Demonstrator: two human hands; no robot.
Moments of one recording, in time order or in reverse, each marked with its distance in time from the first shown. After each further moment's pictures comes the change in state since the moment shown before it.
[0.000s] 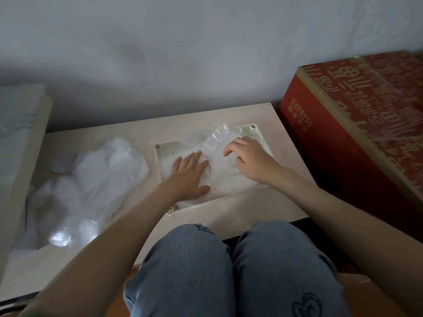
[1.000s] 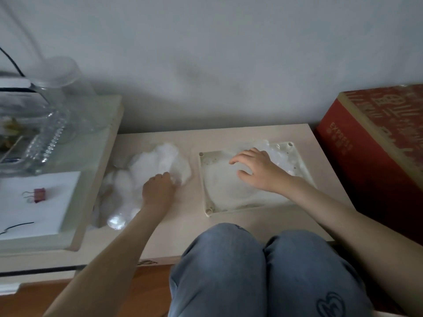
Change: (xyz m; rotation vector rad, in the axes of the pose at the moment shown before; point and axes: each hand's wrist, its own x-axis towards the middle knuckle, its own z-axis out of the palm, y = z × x) left_hand -0.098 -0.094 0.002 -0.075 0.255 -0.676; right_hand 0.032 -0.061 0.011 0.006 -0.127 -0.061
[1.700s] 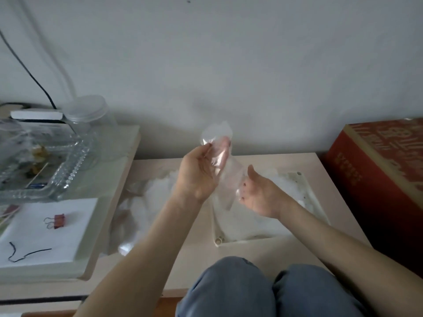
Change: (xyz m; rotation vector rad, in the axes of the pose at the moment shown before) left_hand -0.010 0.083 -0.153 -2.541 -0.555 -0.152; right_hand 0.025 -0.031 -0.008 1.627 -0.208 0.371
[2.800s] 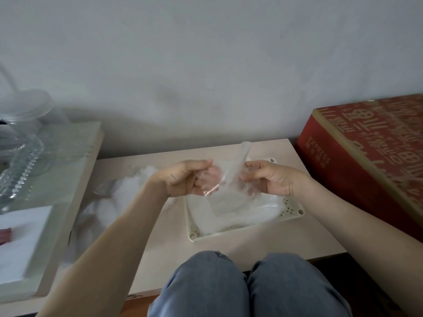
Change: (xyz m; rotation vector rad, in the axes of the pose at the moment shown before) left_hand 0.039 -0.017 -0.022 1.016 -0.268 -0.456; right_hand -0.038 -0.038 -0.076 -0.238 -0.094 0.070
